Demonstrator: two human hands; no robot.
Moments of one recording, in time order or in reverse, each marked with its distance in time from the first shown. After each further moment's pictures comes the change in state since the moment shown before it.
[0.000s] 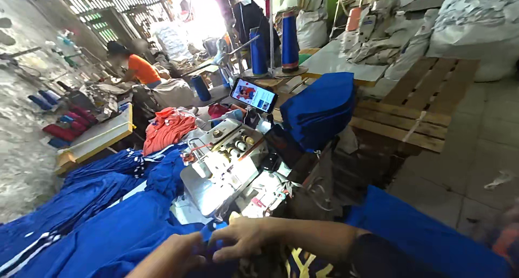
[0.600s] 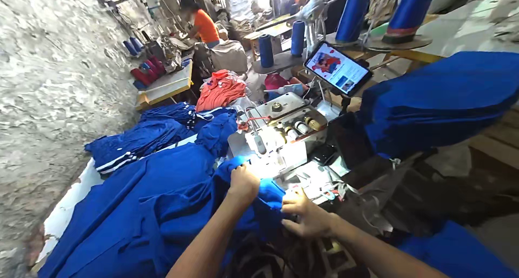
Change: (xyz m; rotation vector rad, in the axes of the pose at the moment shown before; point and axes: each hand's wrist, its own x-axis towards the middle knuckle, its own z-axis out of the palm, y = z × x) left_hand 0.110 0.014 0.006 0.055 0.164 -0.609; right_hand -0.025 0.096 0.003 -0.460 0.455 -0.388
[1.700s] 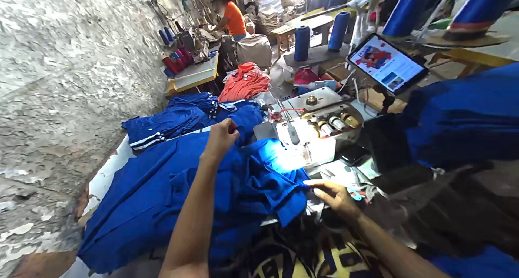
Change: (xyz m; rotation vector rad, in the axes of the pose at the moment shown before) left_hand 0.035 -0.142 -0.036 -0.399 0.626 0.232; right_hand -0.021 0.016 0.000 0.453 0.278 0.426
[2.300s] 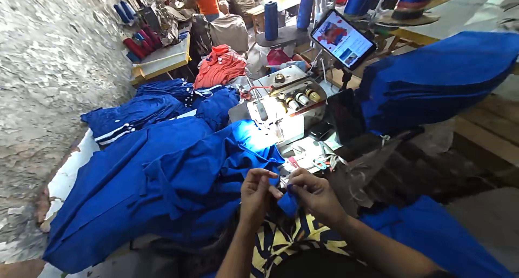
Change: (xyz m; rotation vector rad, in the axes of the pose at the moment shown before) left_hand -0.182 0.120 0.120 -1.521 -0.039 -0.016; right_hand -0.035 -0.106 0.027 0.156 0.085 0.066
